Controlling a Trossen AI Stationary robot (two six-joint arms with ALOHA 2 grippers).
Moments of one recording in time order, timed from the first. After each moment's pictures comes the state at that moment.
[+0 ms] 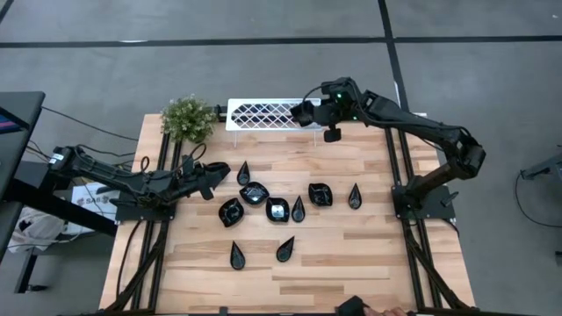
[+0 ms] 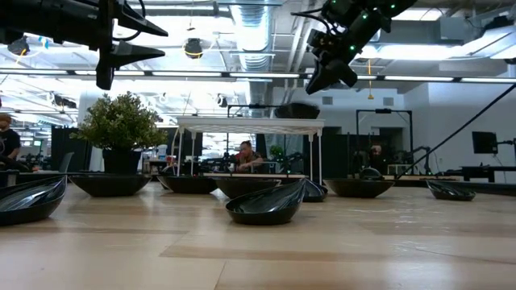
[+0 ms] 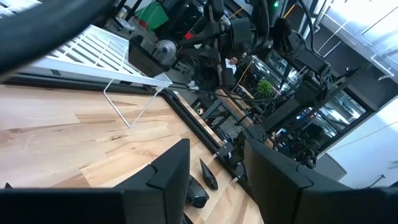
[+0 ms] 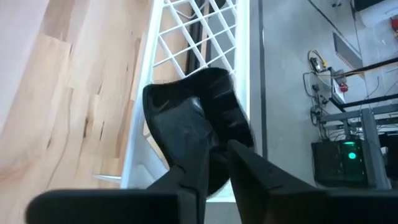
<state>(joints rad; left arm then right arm) -0.29 0.81 0.24 0.44 -0.73 -0.69 -0.61 1.43 1.25 -0.48 0.01 -0.90</state>
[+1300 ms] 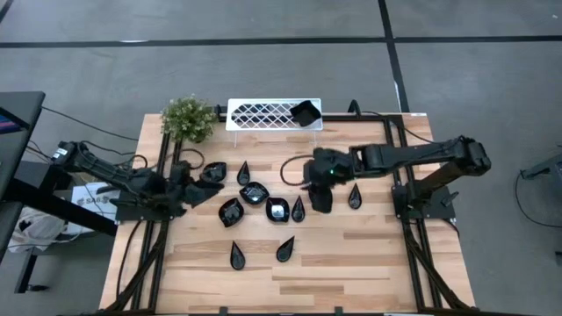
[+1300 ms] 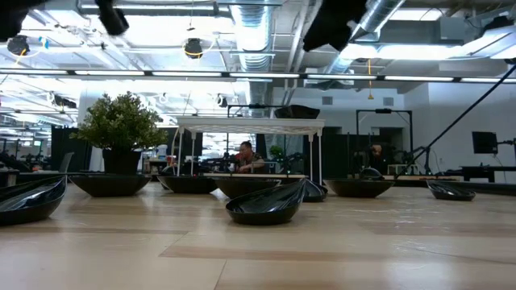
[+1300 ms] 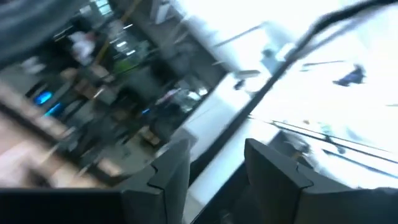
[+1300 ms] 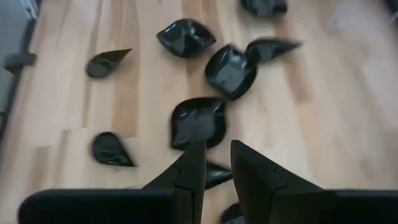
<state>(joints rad) -0.39 0.80 0.24 0.82 -0.29 -0.63 0.06 1.38 1.25 -0.65 0.05 0.16</state>
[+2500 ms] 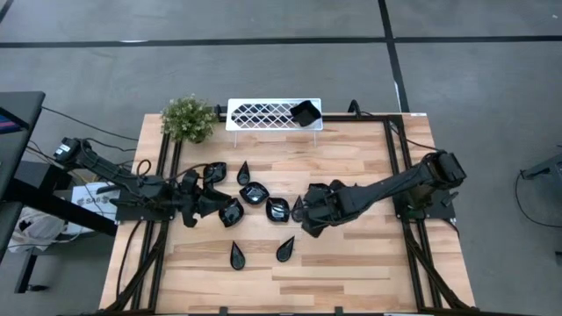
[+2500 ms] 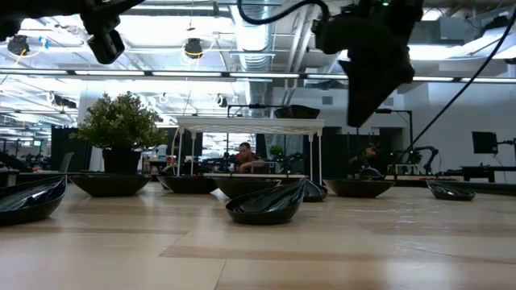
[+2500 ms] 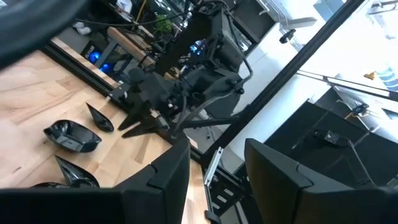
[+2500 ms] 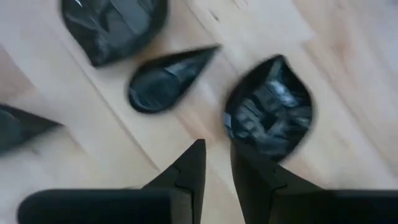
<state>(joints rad) -0.45 0.83 0.24 0.57 -0.36 -0.64 0.29 1.65 1.25 -0.95 0.36 0.86</state>
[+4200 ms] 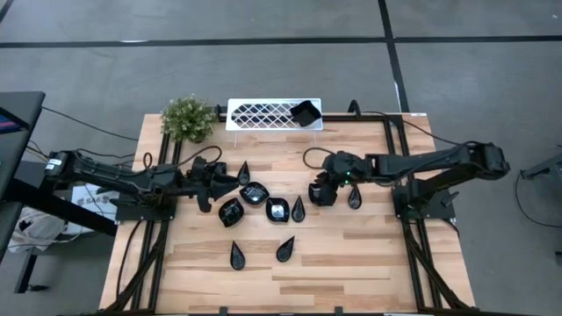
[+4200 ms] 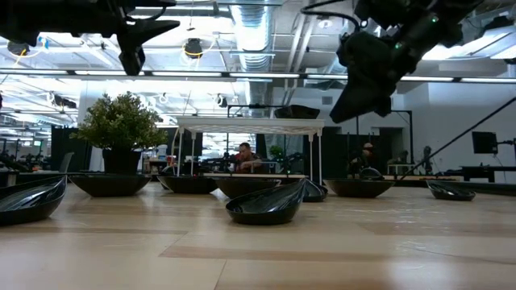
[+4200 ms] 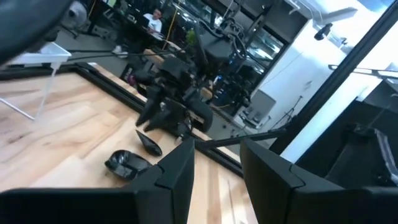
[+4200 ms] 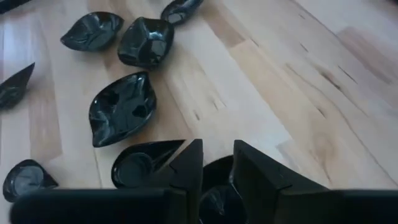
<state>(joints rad) -0.16 0.91 0.28 0.55 -0.21 -0.54 -0.06 1.19 0.68 -0.19 0.15 0.39</state>
